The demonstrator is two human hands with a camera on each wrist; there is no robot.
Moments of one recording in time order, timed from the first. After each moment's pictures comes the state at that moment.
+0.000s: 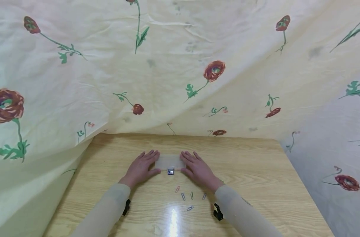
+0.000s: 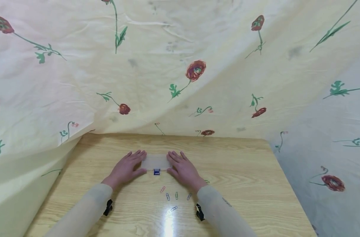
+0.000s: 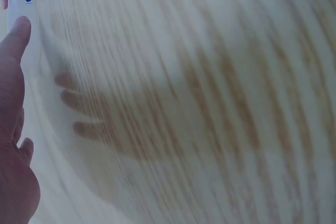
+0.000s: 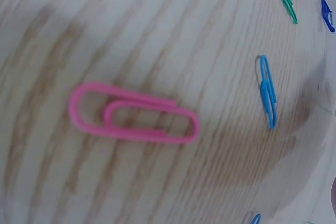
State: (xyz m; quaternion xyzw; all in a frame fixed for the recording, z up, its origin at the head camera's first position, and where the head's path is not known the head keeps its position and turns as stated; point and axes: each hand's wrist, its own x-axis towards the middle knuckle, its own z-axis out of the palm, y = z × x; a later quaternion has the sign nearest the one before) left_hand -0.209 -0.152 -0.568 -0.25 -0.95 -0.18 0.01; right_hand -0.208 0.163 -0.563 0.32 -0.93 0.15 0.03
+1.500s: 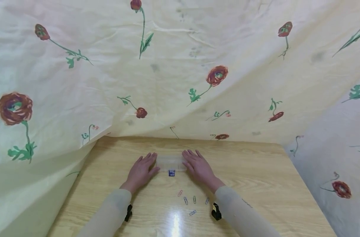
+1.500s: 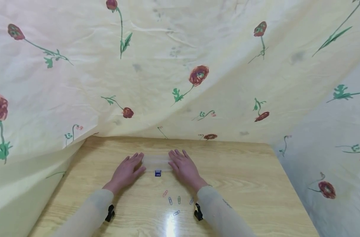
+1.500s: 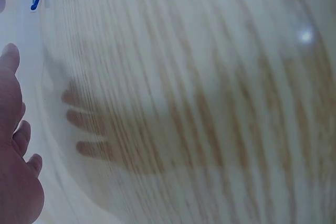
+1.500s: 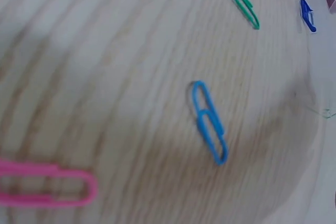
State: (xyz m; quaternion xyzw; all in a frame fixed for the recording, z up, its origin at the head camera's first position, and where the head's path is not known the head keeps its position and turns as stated) left_hand -0.199 -0.155 -0.566 -0.19 -0.96 -0.21 0.03; right_hand -0.226 0.151 -0.561 0.29 -0.93 0.19 0.09
